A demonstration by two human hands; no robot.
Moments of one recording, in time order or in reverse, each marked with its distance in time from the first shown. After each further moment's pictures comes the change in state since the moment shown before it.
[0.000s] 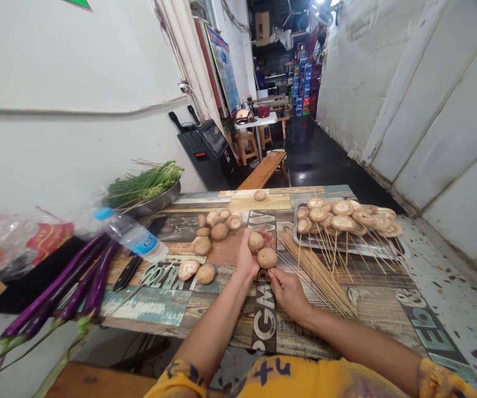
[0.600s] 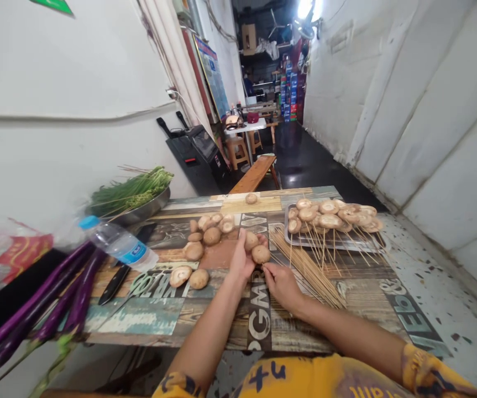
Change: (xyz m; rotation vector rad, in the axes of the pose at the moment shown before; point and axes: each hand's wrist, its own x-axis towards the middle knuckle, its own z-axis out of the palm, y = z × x) left_hand -0.003 0.005 0.009 0.012 0.080 -0.161; right_hand 0.014 -0.007 -0.010 -0.292 -0.118 0.071
